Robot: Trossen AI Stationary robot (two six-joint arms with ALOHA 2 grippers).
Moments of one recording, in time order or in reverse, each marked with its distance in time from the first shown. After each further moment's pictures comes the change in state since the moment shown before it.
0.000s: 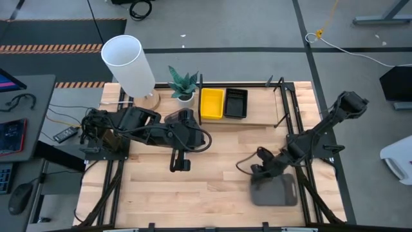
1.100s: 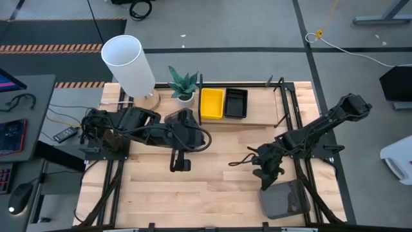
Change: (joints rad) left arm -0.002 -0.001 0.000 0.000 0.000 -0.041; right arm -0.232 0.000 0.000 0.171 -0.777 -0.272
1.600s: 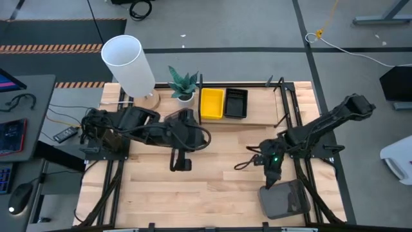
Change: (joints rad) left arm 0.002 -0.002 0.000 0.032 0.001 0.004; right arm -0.045 -0.076 0.000 -0.049 -0.096 -0.522
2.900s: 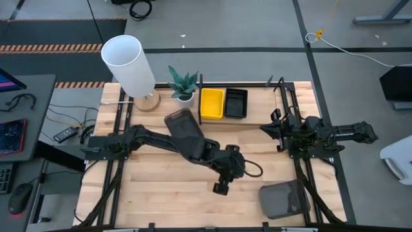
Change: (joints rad) left arm 0.039 0.436 -0.001 0.327 0.368 0.128; right arm -0.325 -1.000 -0.480 0.460 0.848 -0.990
